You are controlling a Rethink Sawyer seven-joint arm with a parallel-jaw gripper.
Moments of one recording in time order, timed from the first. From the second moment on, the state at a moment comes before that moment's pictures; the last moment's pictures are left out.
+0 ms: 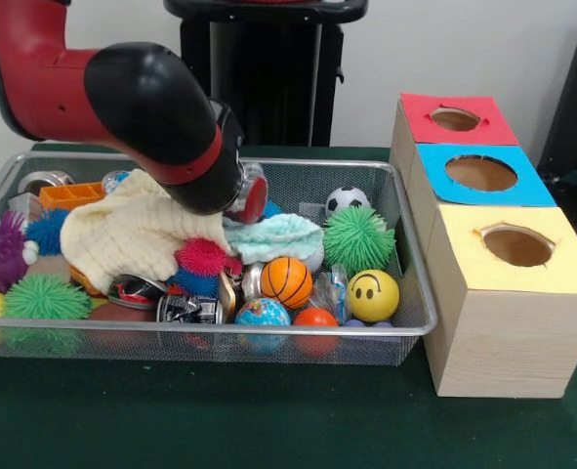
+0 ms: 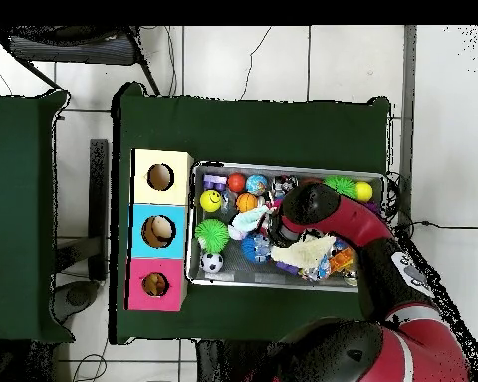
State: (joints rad) arm -0.57 -0.30 0.18 1.43 -0.08 1.00 1.79
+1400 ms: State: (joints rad) arm -0.64 -0.65 0.32 1.77 -0.30 0.01 1.79
